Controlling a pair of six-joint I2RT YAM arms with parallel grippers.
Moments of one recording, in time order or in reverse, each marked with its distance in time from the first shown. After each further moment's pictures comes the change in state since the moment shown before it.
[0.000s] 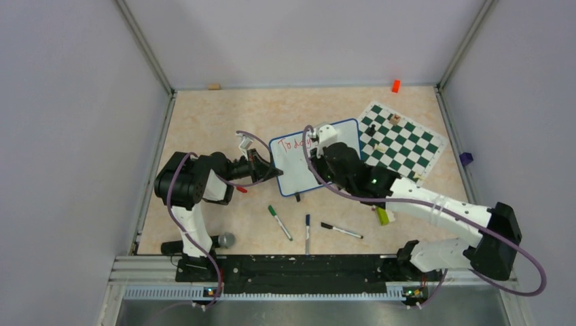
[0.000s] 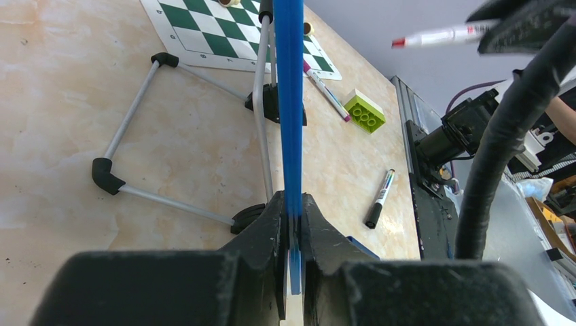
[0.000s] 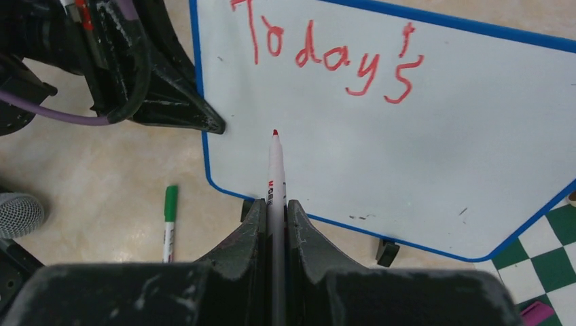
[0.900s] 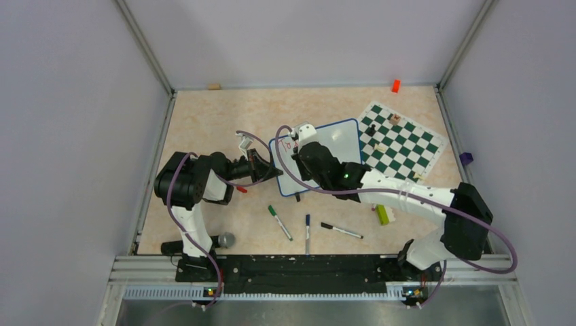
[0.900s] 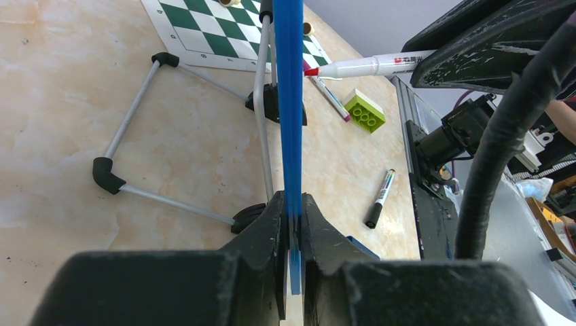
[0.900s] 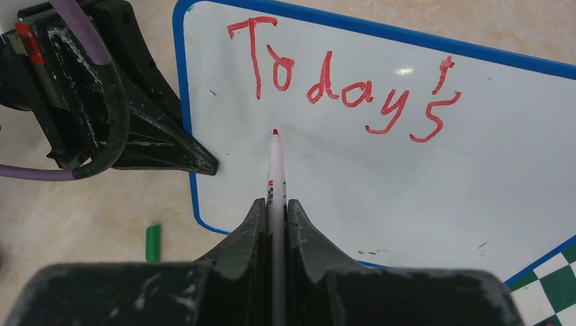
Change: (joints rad) left arm 0.002 0.000 0.000 0.000 0.002 0.000; right arm 0.084 0.237 0.101 0.077 0.155 0.005
